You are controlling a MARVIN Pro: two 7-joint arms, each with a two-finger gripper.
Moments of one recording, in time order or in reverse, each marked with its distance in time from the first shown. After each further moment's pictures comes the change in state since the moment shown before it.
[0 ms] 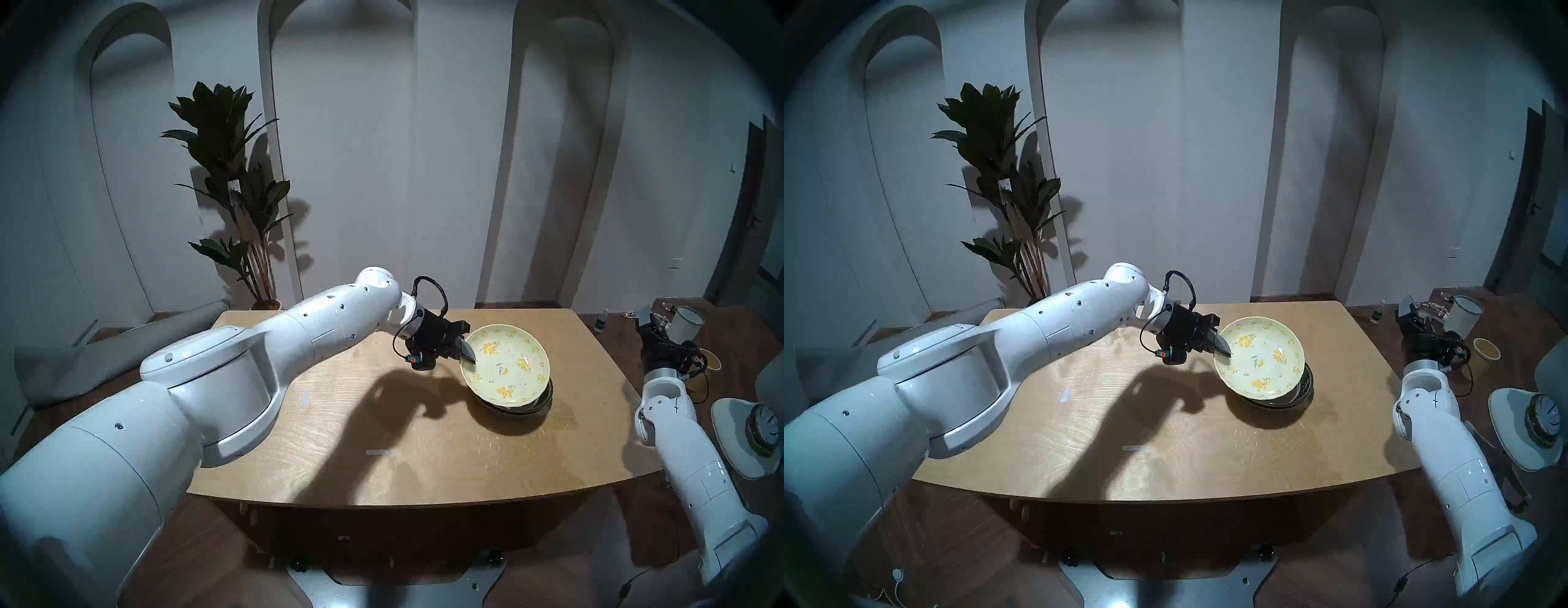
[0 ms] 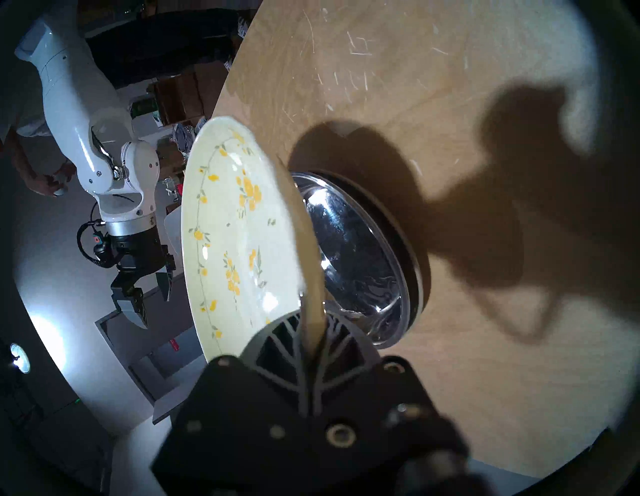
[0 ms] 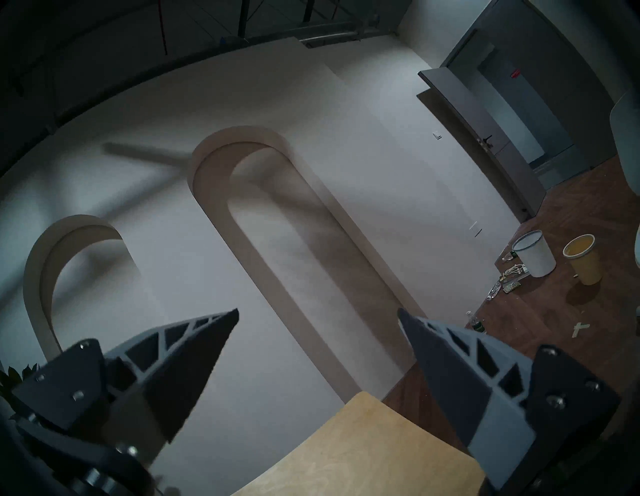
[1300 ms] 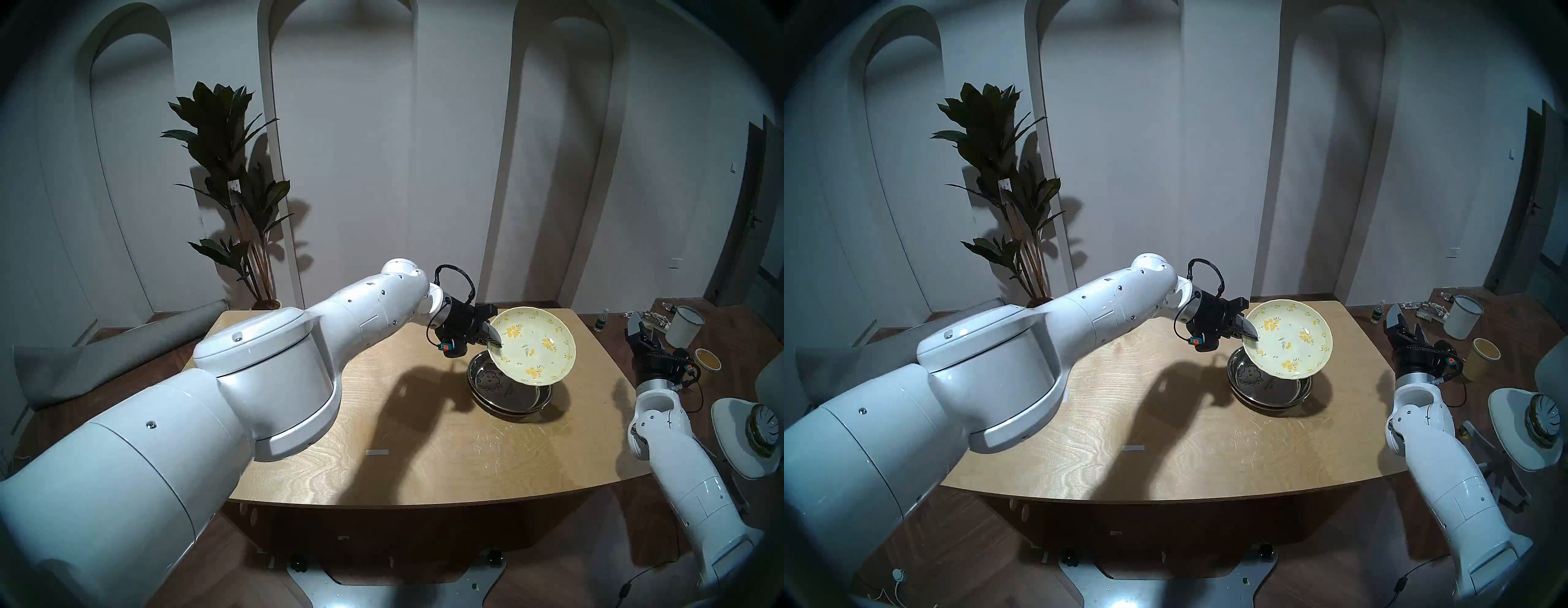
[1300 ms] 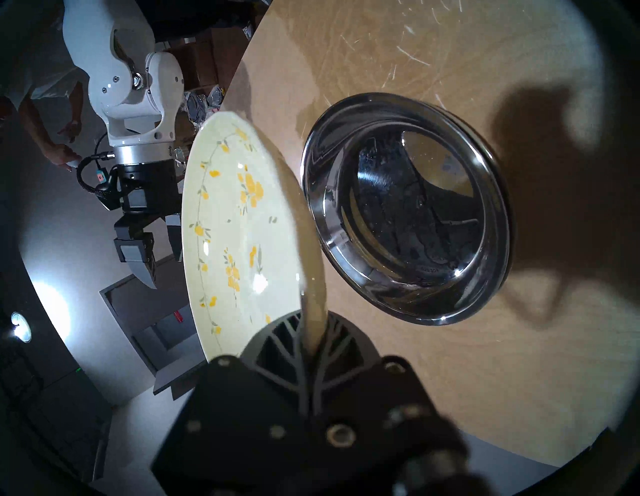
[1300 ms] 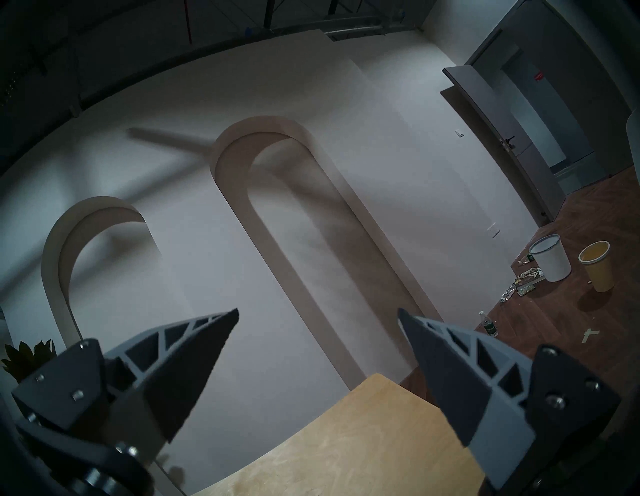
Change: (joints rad) left arm -0.058 -0.227 -0.046 0.311 -0.033 0.056 0.017; right arm -0.078 -0.011 0.000 -0.092 -0.059 -0.032 0.004
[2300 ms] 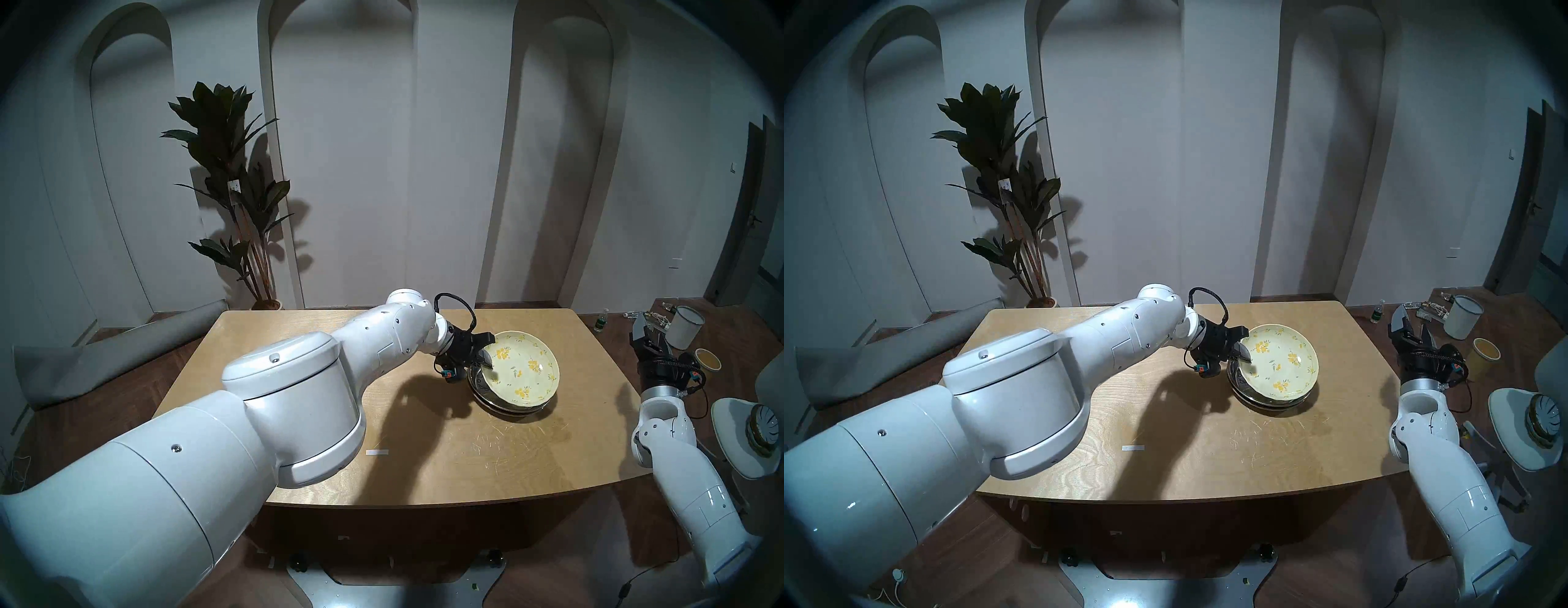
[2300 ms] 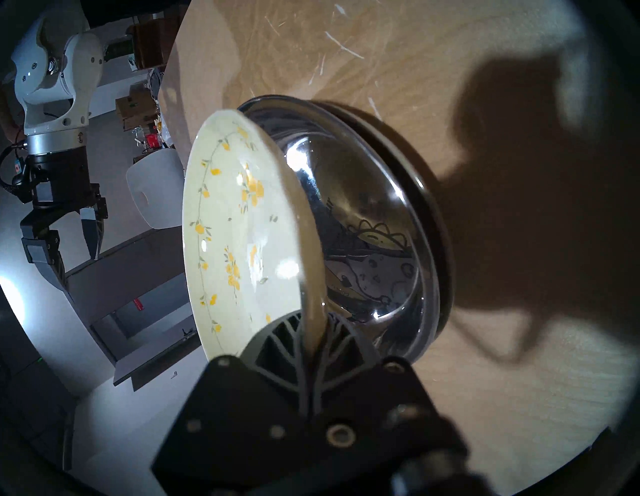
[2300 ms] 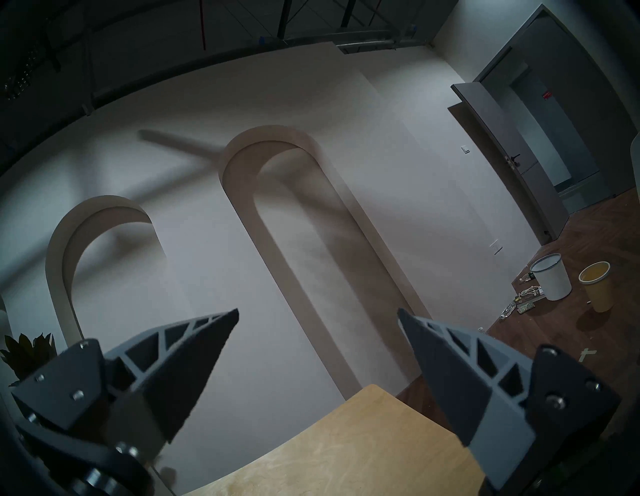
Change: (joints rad) left arm 0.070 -0.079 0.006 0.119 0.018 0.117 -0.082; right arm -0.074 0.001 0.033 -0.045 -0.039 -0.045 -0.003
